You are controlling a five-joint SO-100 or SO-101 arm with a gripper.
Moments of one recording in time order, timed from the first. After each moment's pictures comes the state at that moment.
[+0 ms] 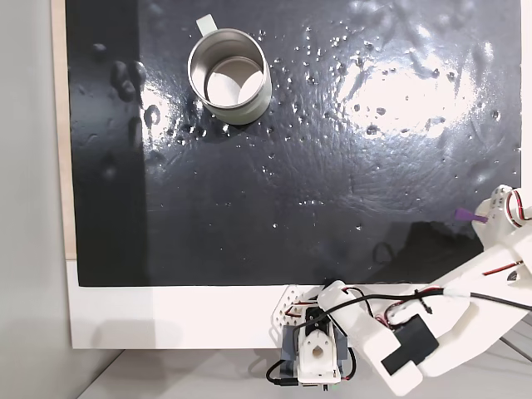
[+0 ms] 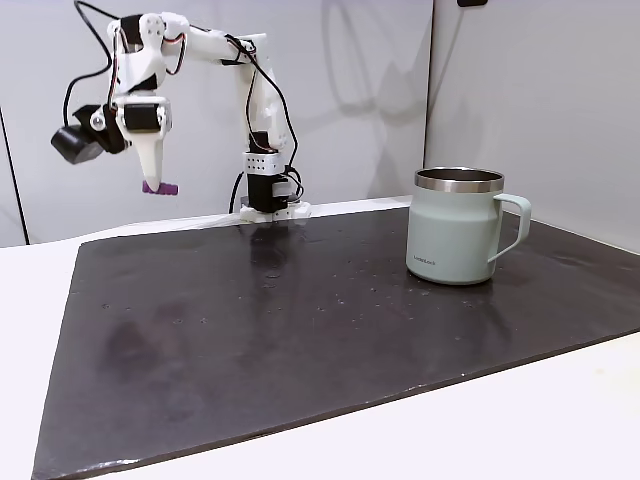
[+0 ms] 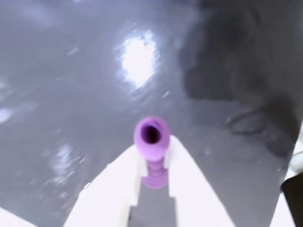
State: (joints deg) arm 51.7 82.8 70.7 93.4 -42.2
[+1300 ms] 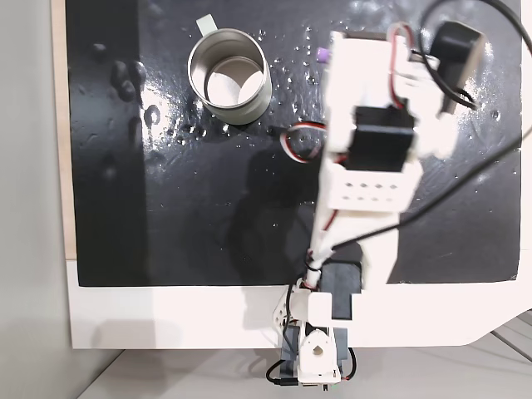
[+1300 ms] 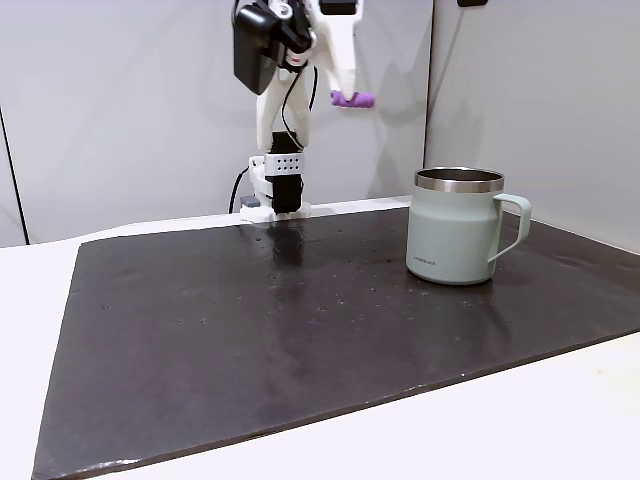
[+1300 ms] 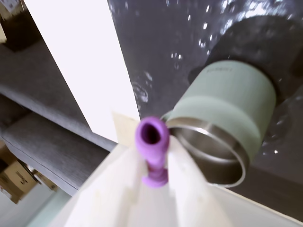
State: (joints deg) arm -1.8 73.0 29.6 96.3 2.3
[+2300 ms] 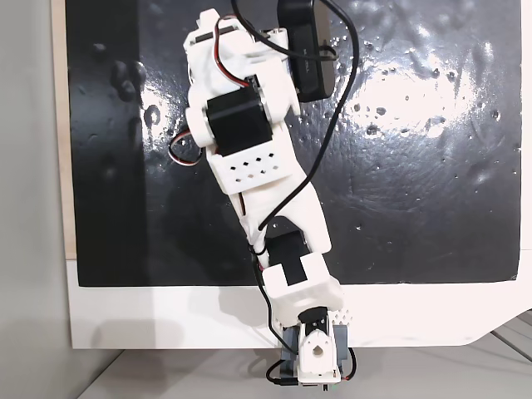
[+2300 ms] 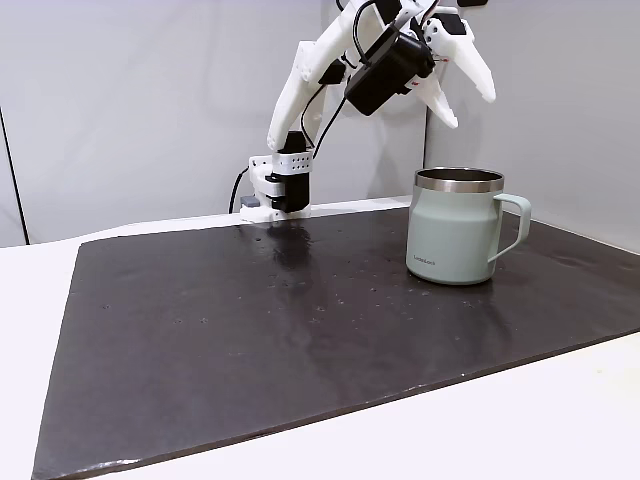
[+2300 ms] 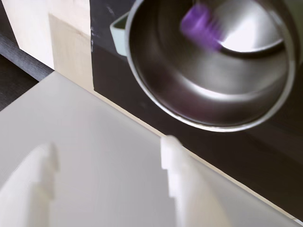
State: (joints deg) arm -21.3 60.8 18.1 96.2 1.9
